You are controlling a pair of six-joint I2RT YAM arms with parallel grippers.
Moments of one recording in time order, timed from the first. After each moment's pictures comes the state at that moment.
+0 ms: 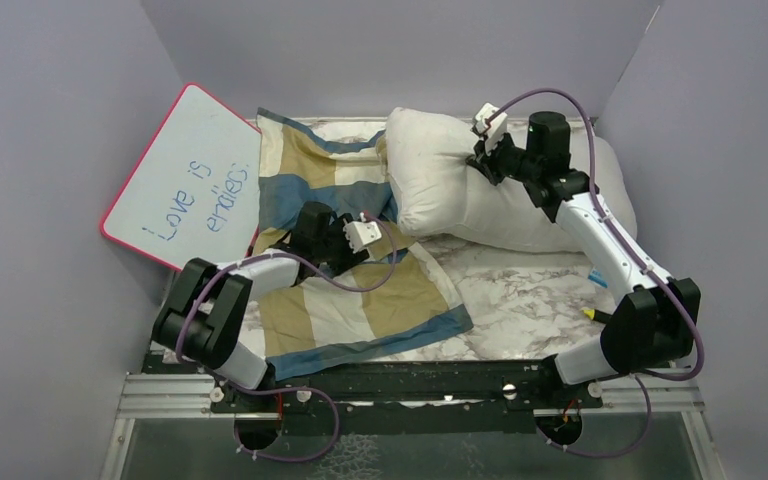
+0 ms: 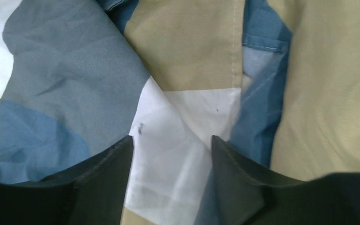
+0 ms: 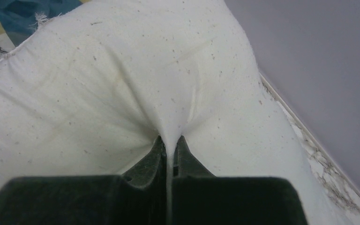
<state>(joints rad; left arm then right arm) -0.41 1.48 0.65 0.15 0.37 0.70 0.24 1.46 1.28 -0.20 -0.47 -0.53</state>
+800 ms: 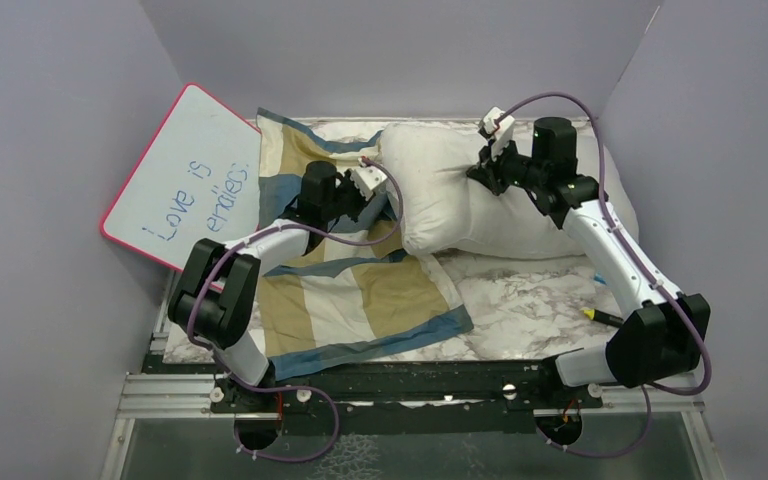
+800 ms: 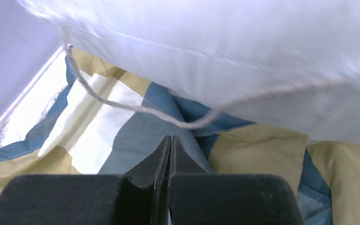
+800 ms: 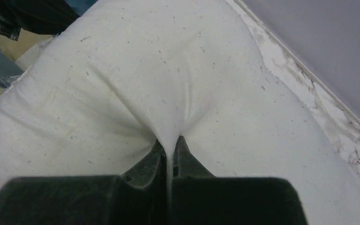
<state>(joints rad) -0.40 1.65 0.93 0.36 0.42 0.43 0.24 1.39 1.25 -0.29 -0.51 -0.41</state>
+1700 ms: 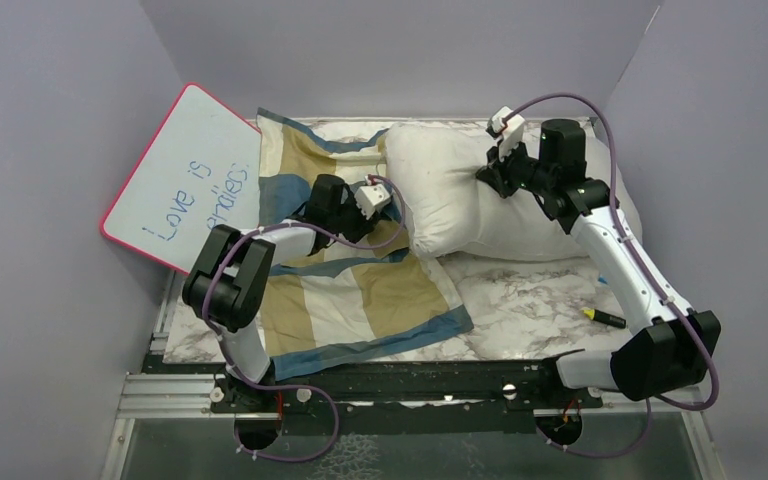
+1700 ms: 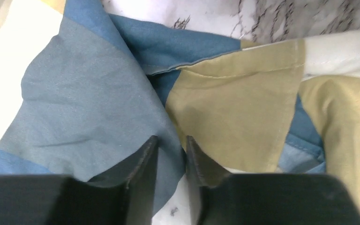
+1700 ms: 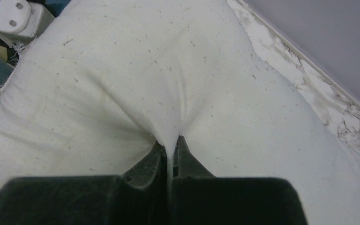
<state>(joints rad) -0.40 1.76 0.93 0.20 0.45 0.45 0.24 1.33 1.26 -0.39 -0.42 -0.36</state>
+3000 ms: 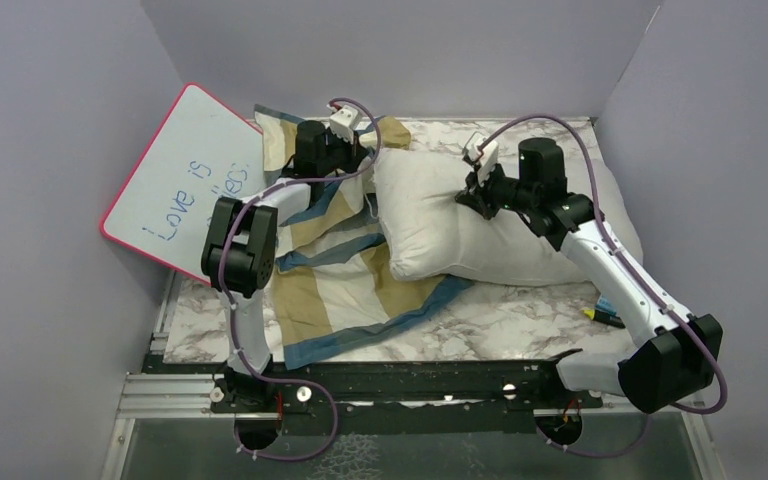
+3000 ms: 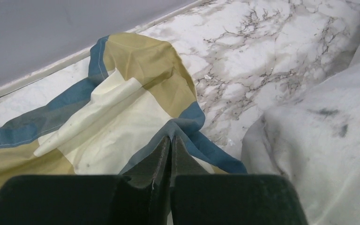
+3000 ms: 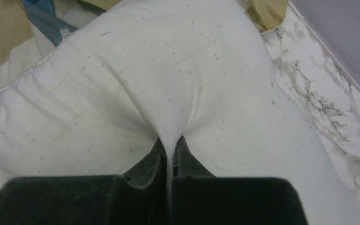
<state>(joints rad) -0.26 2.01 1.35 0.43 0.44 0.00 0.35 1.29 1.18 -0.40 -0.47 -0.37</state>
